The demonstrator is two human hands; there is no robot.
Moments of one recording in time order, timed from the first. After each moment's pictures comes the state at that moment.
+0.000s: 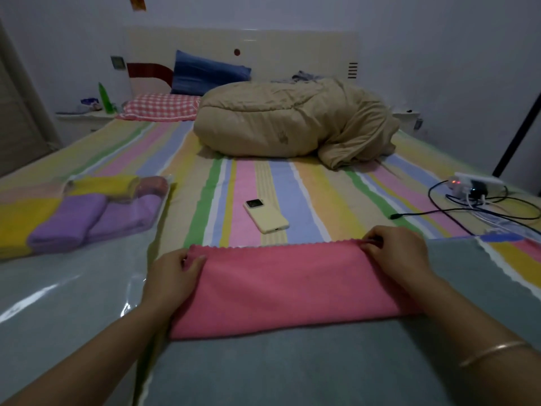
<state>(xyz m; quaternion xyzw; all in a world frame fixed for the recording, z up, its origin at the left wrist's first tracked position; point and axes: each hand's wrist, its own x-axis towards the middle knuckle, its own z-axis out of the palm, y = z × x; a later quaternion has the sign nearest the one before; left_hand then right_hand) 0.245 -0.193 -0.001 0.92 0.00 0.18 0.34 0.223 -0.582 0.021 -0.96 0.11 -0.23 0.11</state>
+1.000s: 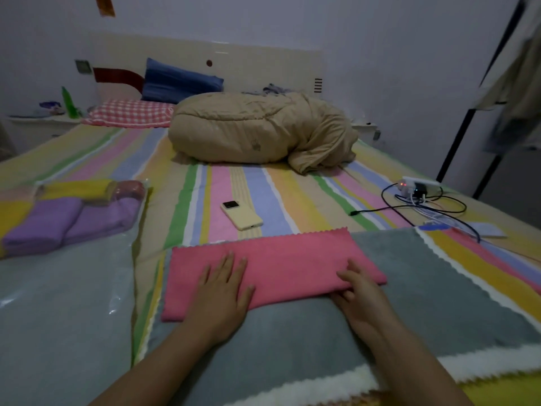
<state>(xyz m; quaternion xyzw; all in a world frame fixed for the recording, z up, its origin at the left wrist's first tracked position) 0.171 -0.271 -0.017 0.97 -0.21 0.06 0.12 0.098 -0.497 0.032 -0.48 0.28 -0.11 0.82</state>
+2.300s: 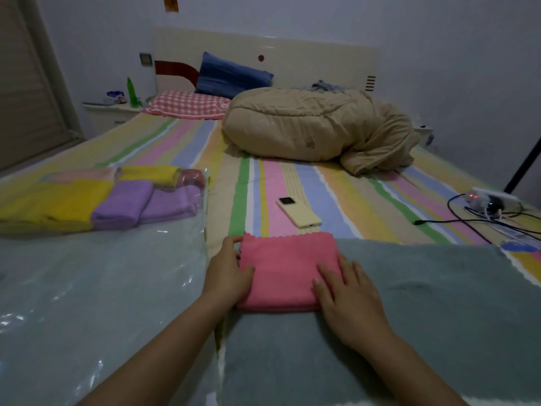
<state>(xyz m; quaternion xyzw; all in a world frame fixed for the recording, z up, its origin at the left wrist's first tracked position) 0.193 -0.188 0.017 0.86 -0.01 0.06 0.50 0.125 -0.387 0.018 -0.99 0.06 -0.03 0.12</state>
